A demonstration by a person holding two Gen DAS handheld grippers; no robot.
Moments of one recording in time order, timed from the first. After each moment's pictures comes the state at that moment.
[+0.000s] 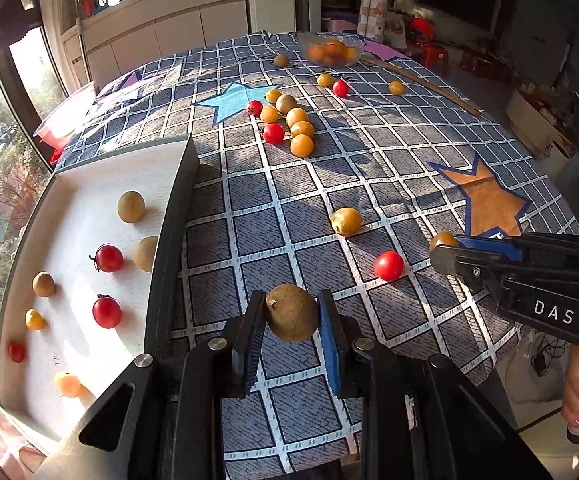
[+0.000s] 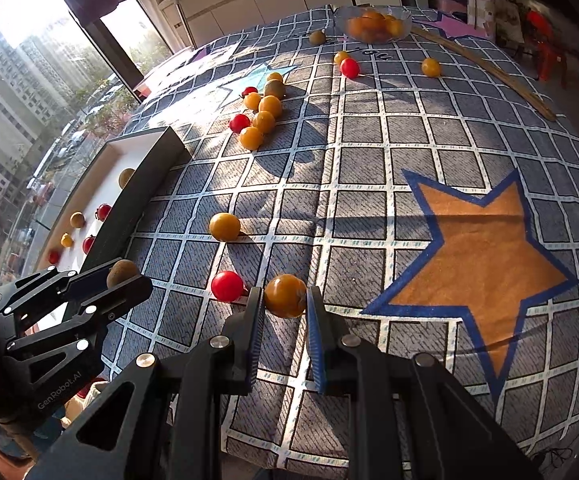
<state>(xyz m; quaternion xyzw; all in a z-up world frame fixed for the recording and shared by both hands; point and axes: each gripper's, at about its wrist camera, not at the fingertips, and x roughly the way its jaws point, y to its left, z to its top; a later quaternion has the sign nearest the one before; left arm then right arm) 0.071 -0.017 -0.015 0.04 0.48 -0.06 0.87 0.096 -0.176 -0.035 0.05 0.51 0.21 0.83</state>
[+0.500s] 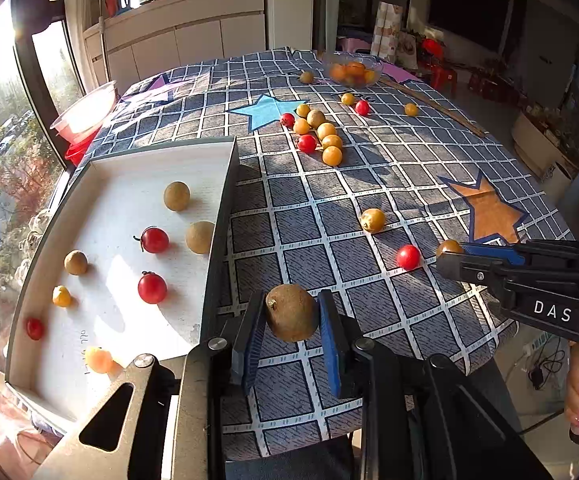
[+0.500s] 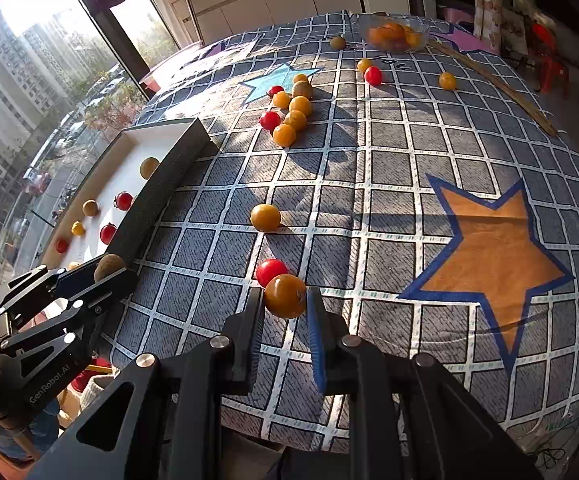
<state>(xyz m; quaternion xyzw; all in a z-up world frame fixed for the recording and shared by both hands) 0.046 0.017 0.000 0.02 0.46 -0.04 0.89 0.080 -0.149 -0.019 0.03 0.51 0.21 0.83</state>
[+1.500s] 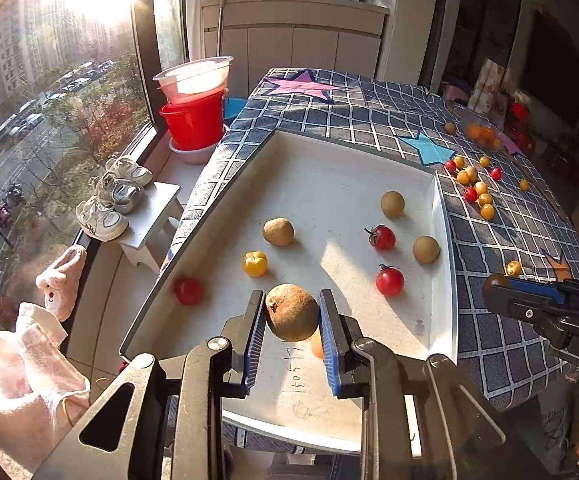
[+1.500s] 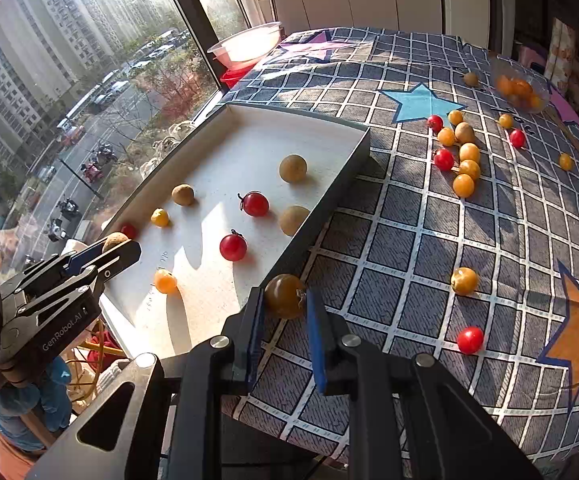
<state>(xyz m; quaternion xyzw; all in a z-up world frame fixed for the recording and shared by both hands) 0.019 0.177 0.005 -0.08 0.43 0.10 0.89 0.074 0.000 0.006 -0.03 0.50 0.30 0.81</state>
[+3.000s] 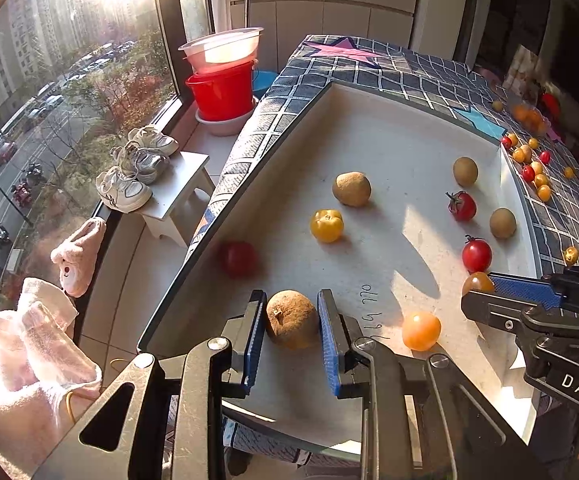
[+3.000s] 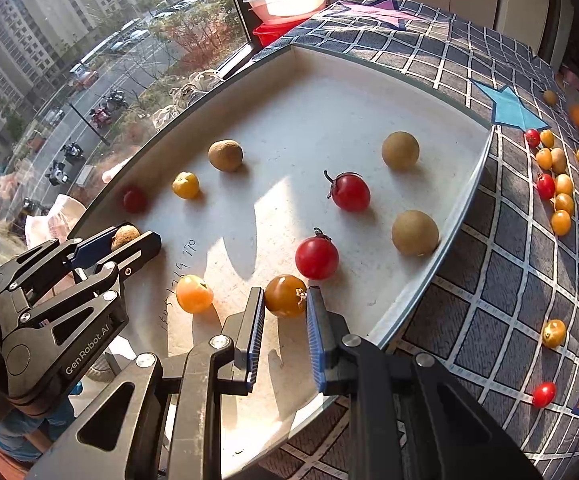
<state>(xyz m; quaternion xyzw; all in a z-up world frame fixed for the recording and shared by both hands) 0.022 0.205 -0.036 -0.08 0.47 0.14 0.87 0.076 0.084 -0.036 -0.12 0.53 0.32 0.77</state>
